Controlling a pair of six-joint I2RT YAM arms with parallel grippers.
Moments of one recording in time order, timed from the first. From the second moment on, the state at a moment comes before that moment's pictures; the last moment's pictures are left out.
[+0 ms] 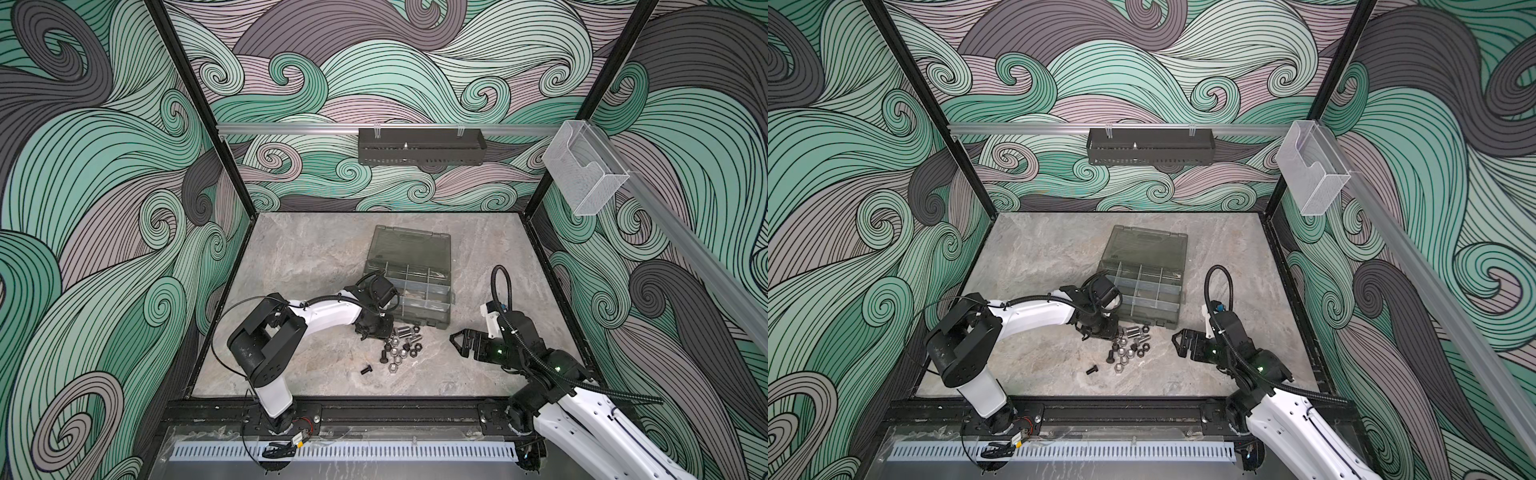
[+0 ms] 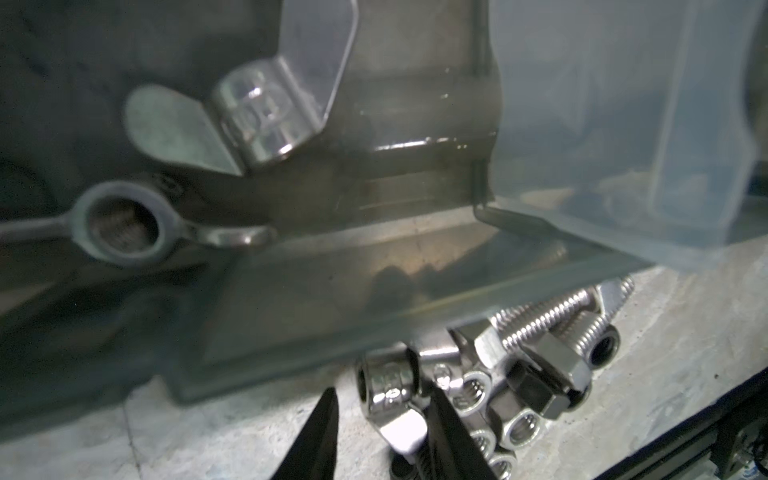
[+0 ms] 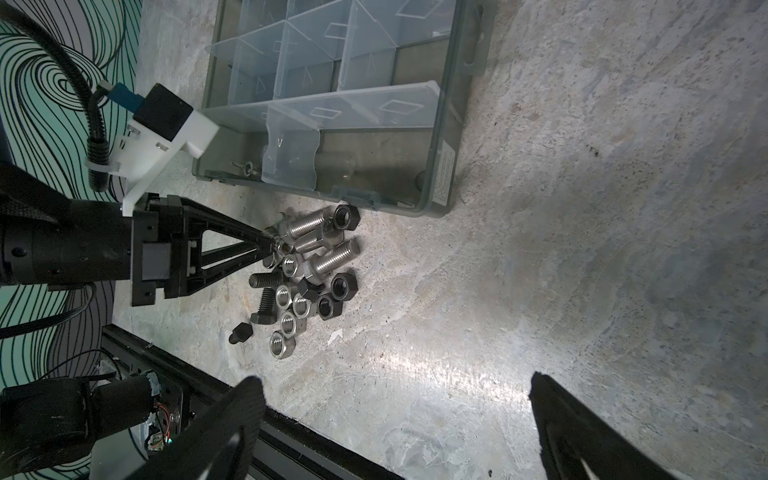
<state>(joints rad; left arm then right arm) -0.78 1.72 1.00 -0.58 0.16 -0.55 0.53 0.55 0.46 -0.74 -0.17 0.66</state>
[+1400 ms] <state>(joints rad) -0.80 1.66 0.96 -0.64 0.03 -0.52 0.53 0.55 0.45 -0.74 -0.16 0.66</state>
